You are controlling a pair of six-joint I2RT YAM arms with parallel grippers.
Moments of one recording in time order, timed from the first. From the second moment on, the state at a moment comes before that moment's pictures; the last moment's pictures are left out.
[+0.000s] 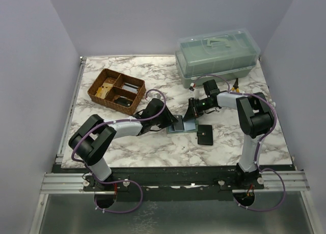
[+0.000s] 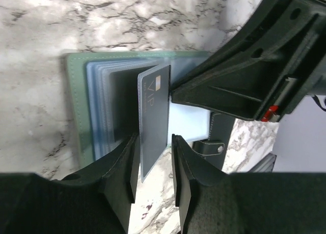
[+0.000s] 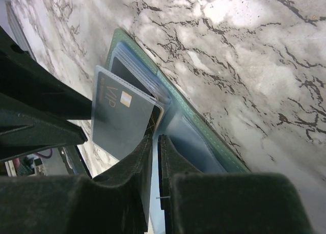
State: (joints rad) left arm -0.72 1.65 0.79 0.19 0.09 -1.08; right arm 0.29 1.99 1.14 -0.29 -0.88 0.06
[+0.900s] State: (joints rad) left arm -0.69 1.72 0.68 0.51 0.22 -1.04; right arm 0.28 1.96 1.14 -0.29 -0.93 0.07
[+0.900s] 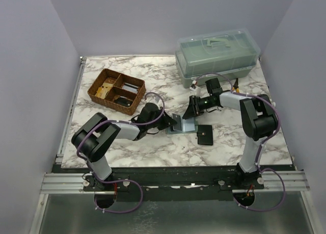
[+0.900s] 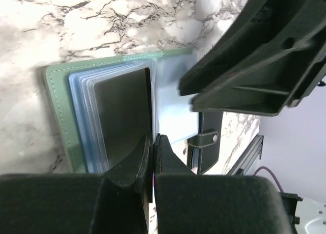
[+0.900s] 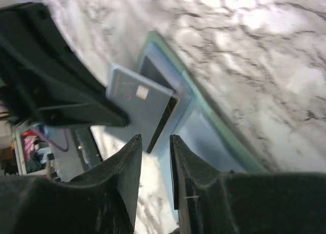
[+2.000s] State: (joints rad) left arm -0.68 1.59 0.43 1.24 0.26 -1.12; right arm 0.26 1.72 0.93 0.23 -1.39 0.52
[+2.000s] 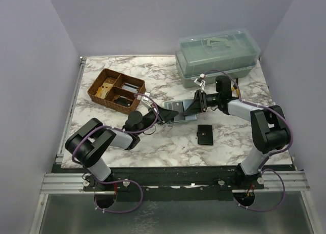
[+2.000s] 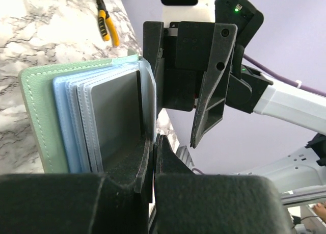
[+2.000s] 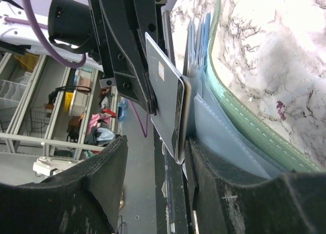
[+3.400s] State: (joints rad) left arm -0.68 1.68 0.48 1.40 0.36 -1.23; right arm 0.20 1.66 0.84 0.47 -1.42 0.74
